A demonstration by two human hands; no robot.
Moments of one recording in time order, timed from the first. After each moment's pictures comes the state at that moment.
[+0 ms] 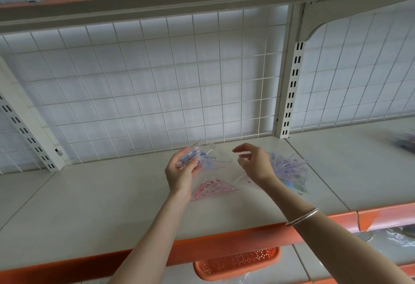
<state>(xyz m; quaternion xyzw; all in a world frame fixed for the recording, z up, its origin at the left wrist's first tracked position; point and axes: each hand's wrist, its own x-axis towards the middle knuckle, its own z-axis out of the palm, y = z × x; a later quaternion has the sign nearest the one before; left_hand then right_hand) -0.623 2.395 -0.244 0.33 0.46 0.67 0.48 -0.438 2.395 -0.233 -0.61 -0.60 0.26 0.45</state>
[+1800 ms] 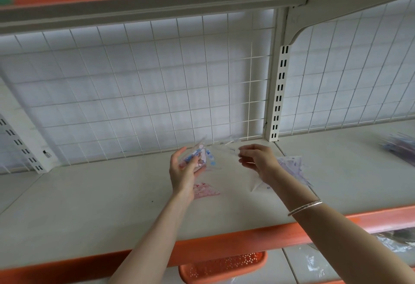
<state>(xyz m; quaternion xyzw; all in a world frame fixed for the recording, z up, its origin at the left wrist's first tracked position) -0.576 2.397 -0.241 0.32 0.44 0.68 0.50 -0.388 2.407 -0.217 -0.54 -0.38 0.53 0.54</state>
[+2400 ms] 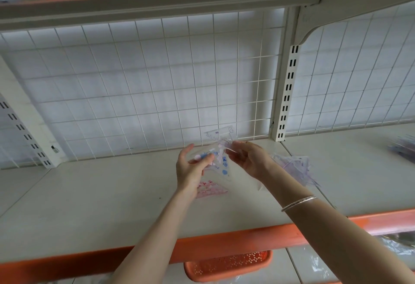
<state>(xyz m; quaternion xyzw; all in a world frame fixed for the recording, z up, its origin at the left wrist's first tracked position) -0.586 2.389 -0.231 0.41 0.52 0.59 0.47 -0.423 2.413 -0.211 -0.40 -0.29 0.66 0.56</state>
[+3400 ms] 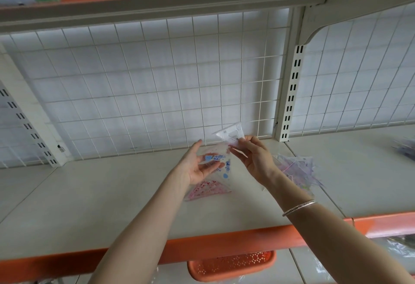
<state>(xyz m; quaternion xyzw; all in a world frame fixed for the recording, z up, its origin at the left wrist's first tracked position) -0.601 2.417 -0.204 0.17 0.47 0.41 0.76 -0.426 2.408 -0.216 -0.29 -0.33 0.64 0.63</state>
